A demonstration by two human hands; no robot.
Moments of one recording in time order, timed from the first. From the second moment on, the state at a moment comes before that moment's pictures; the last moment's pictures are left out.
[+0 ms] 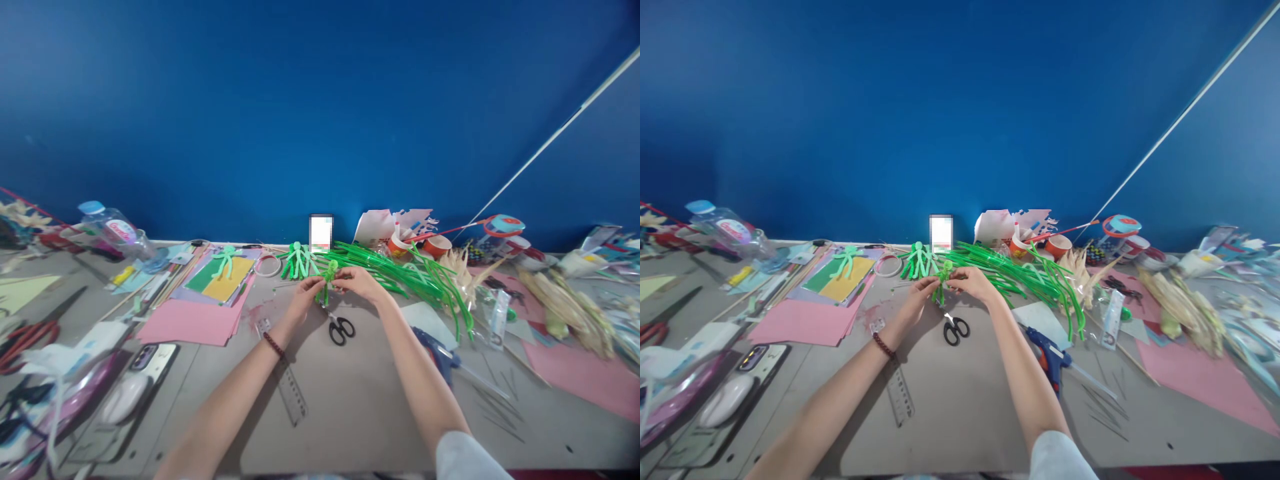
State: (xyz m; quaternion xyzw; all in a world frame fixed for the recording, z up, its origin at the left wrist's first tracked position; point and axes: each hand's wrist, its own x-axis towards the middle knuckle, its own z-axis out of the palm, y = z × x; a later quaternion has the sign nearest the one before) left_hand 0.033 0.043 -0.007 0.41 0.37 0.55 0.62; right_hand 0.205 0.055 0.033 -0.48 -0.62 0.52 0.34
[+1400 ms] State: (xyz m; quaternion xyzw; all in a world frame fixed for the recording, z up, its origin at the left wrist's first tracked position) left_hand 0.025 0.048 0.001 0.46 0.38 0.53 0.60; right_hand 0.186 0.051 0.032 -0.52 -0.52 0.55 0.40
